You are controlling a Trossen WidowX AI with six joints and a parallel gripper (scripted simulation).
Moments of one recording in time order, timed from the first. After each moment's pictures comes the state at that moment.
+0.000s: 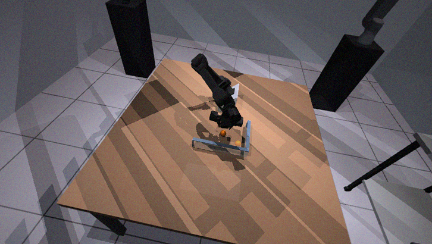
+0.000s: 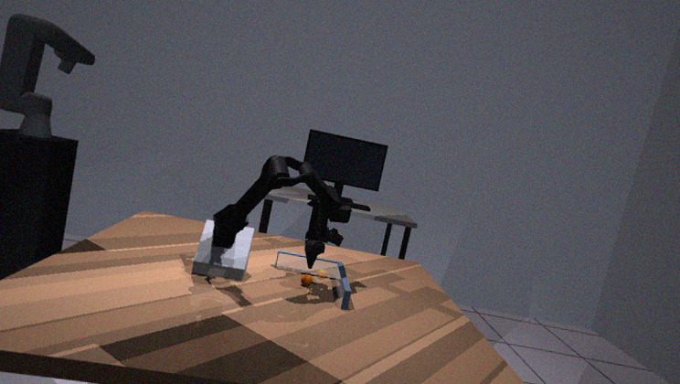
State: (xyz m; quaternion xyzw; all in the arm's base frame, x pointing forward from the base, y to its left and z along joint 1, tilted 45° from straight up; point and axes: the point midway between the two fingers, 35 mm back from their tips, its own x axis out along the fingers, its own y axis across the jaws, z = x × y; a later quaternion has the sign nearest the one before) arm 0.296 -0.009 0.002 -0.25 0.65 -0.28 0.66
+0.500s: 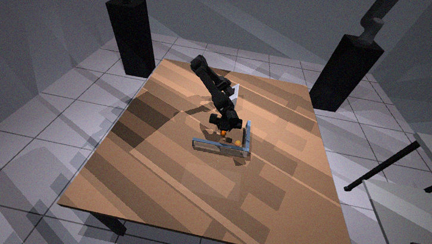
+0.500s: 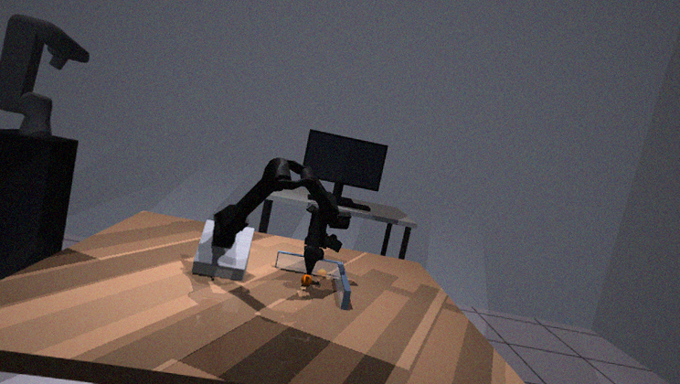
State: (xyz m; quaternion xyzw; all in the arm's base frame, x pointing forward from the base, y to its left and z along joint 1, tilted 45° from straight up) arm 0.297 -0.024 -0.012 -0.25 0.65 -0.28 0.66
